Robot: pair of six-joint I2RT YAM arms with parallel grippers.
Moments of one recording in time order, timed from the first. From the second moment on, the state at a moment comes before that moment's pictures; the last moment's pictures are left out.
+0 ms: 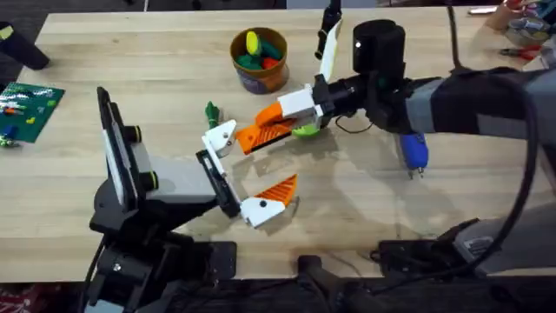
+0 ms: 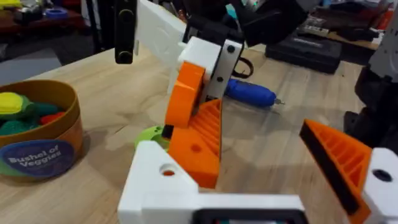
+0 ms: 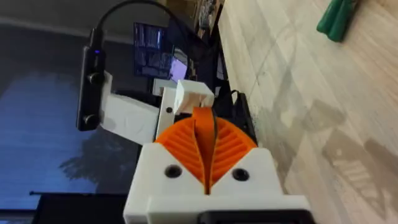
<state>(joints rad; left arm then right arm) -0.24 0.00 0.01 -0.07 0.82 -0.04 0.46 1.68 0.77 0.47 -1.31 0.89</state>
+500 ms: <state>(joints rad) -0.24 0.00 0.01 -0.06 0.81 -0.03 0.48 1.71 0.77 0.68 -1.33 1.01</state>
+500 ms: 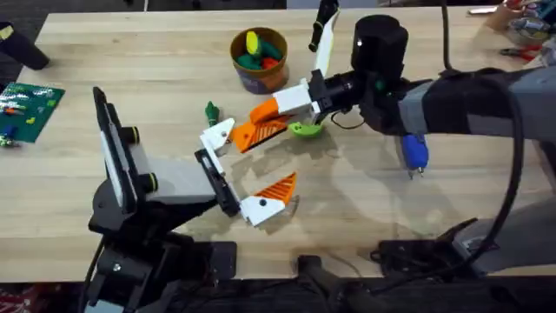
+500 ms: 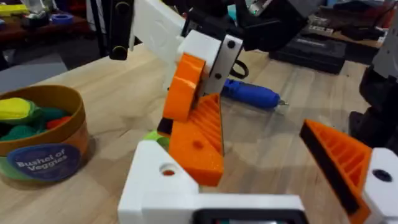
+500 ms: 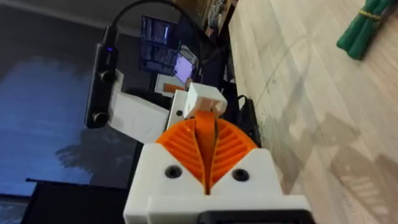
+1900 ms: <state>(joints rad) -0.24 0.00 0.01 -0.07 0.80 -0.06 0.55 1.75 0.79 0.70 -1.22 1.15</state>
